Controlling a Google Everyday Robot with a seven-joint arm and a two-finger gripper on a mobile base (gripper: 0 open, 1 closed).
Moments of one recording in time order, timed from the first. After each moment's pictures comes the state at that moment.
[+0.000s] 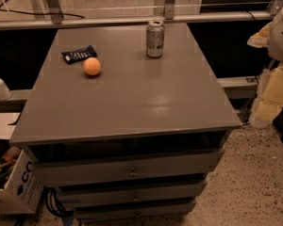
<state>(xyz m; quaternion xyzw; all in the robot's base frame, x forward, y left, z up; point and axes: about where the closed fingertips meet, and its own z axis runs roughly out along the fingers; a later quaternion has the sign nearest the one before) 0.438 -0.217 0.976 -0.60 0.78 -0.03 0.16</state>
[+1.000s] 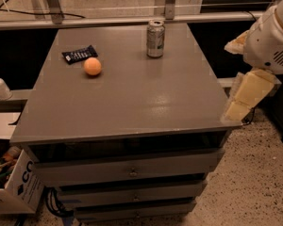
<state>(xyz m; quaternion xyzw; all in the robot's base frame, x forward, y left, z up) 0.455 -0.180 0.957 -0.60 0.77 0.03 0.21</state>
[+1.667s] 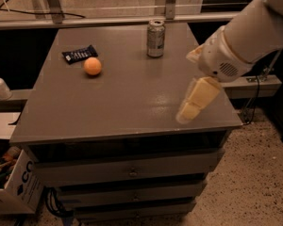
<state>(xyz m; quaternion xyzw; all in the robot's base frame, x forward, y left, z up) 0.493 -0.110 0.917 -0.60 0.75 0.10 0.26</state>
